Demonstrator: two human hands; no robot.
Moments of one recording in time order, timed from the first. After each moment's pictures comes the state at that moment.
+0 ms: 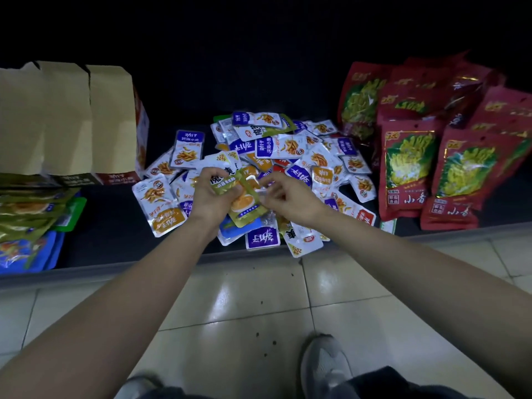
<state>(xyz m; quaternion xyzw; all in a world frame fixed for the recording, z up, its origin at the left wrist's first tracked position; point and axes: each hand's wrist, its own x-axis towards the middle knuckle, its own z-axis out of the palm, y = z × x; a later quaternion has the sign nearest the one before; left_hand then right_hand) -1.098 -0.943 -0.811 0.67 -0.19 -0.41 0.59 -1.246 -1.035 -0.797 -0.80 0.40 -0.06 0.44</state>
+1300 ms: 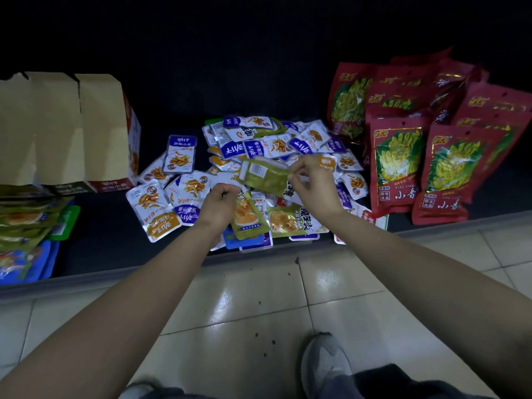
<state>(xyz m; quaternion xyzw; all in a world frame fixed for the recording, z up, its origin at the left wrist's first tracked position) -1.108 -0.951 -0.819 0.73 -0.24 -0.45 0.45 -1.279 -1.055 -0.799 -0.79 0.45 -0.26 0.32</state>
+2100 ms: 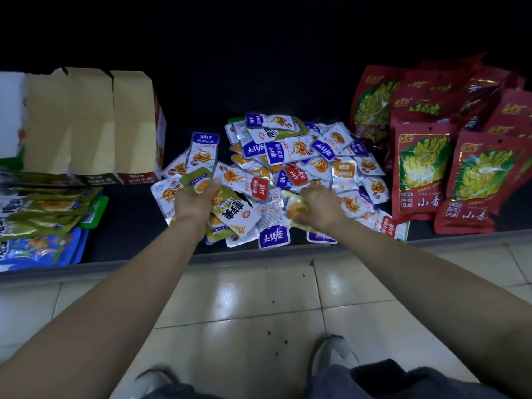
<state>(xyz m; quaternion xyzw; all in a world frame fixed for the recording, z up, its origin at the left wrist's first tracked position) -1.059 -0.922 -0.810 0.75 -0.05 -0.37 0.55 -1.264 -1.055 -0.836 -0.90 0.43 0.08 0.09</state>
